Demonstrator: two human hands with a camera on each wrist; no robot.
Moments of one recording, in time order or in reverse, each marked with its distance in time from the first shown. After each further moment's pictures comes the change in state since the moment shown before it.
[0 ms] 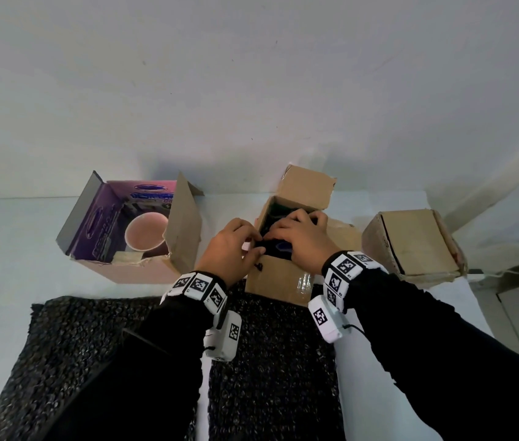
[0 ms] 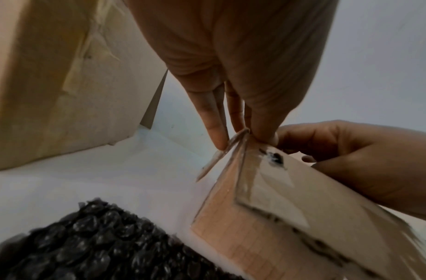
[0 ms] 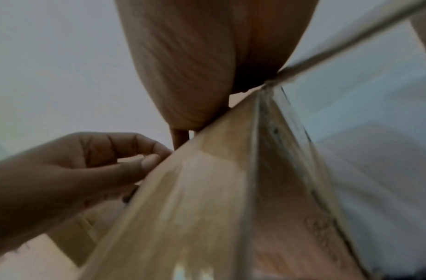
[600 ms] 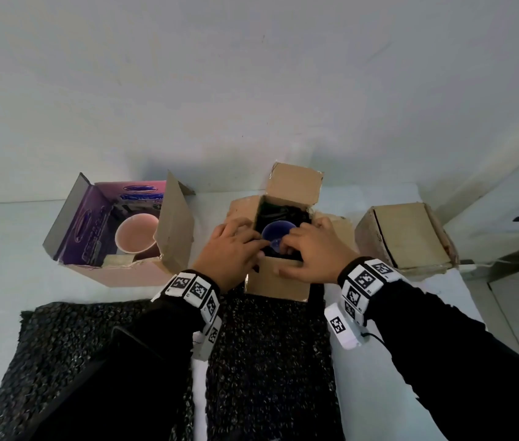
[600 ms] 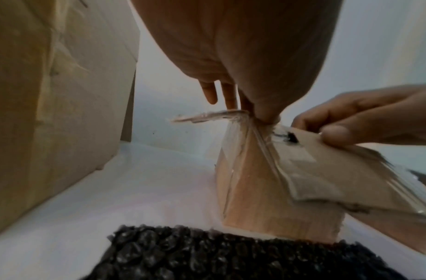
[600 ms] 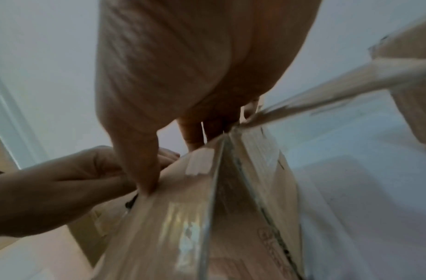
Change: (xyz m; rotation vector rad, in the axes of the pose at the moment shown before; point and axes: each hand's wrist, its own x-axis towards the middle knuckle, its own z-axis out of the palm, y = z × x) left_hand 0.003 0.000 0.002 0.568 -0.186 0.323; right_hand -0.030 0.016 -0.009 -0.097 -0.091 -0.051
